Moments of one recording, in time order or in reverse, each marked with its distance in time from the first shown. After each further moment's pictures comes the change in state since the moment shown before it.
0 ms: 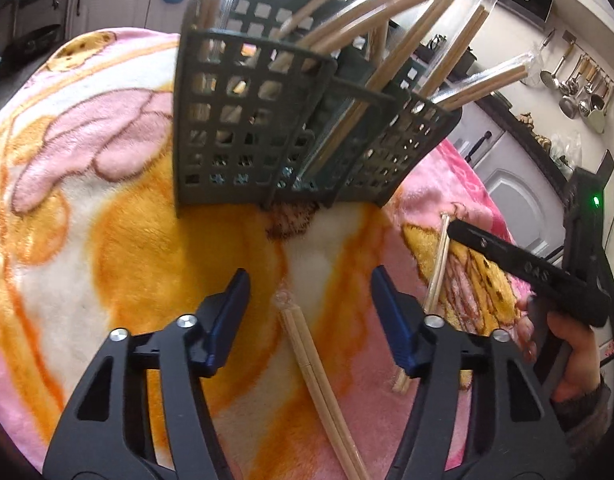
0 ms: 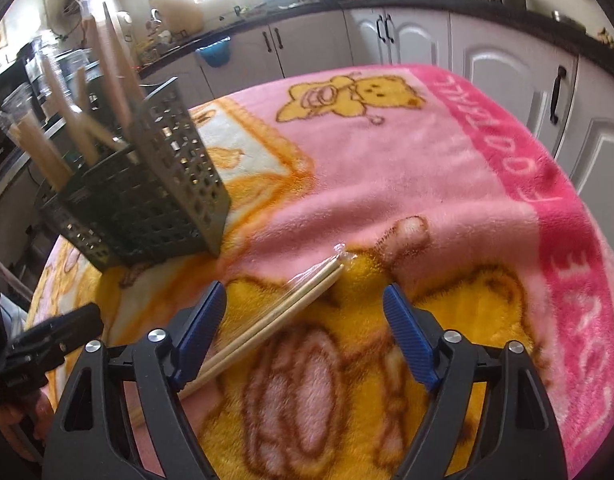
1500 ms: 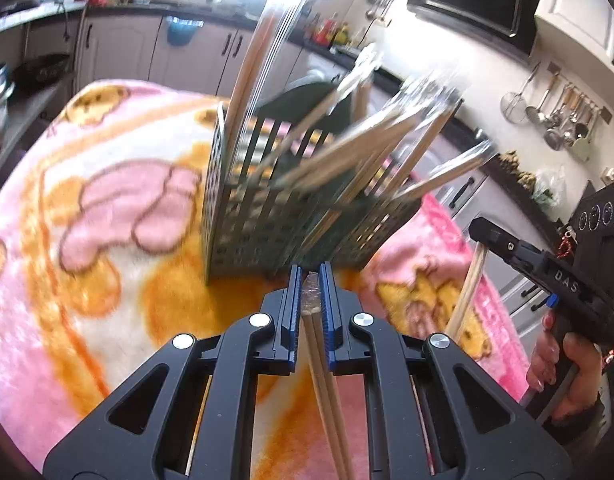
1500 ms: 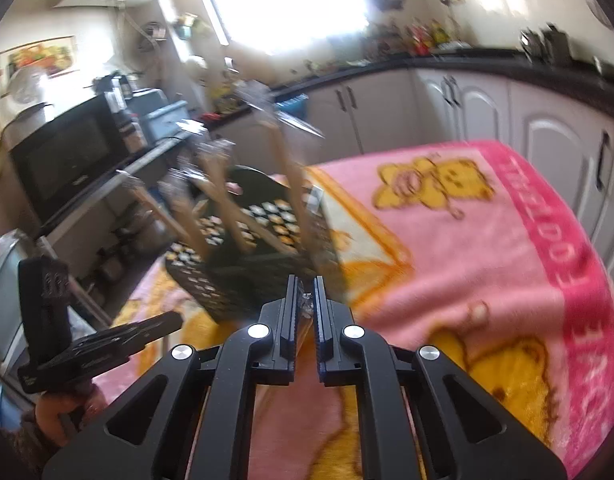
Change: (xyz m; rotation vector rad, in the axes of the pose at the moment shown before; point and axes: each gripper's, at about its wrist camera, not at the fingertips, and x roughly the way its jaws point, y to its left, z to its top) left arm -0.078 0.006 0.029 0.004 -0.175 -0.014; right arm -0.089 0.057 0.029 -0.102 -0.220 0.259
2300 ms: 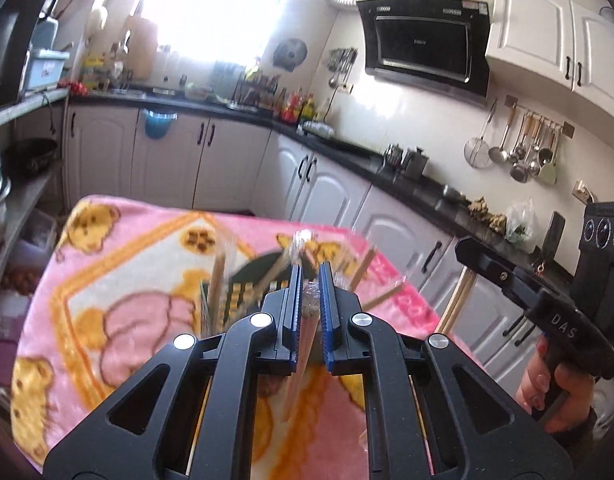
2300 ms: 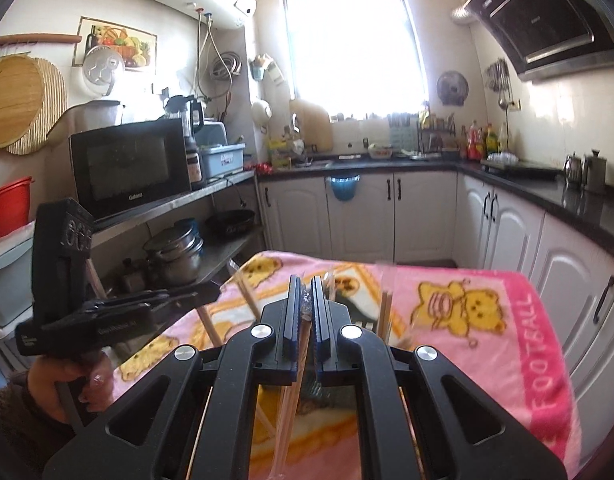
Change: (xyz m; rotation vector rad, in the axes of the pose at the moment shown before) left arm -0.075 -0.043 0.077 0.120 -0.258 -0.045; right arm -0.062 0.084 0.066 -0.263 -0.234 0.040
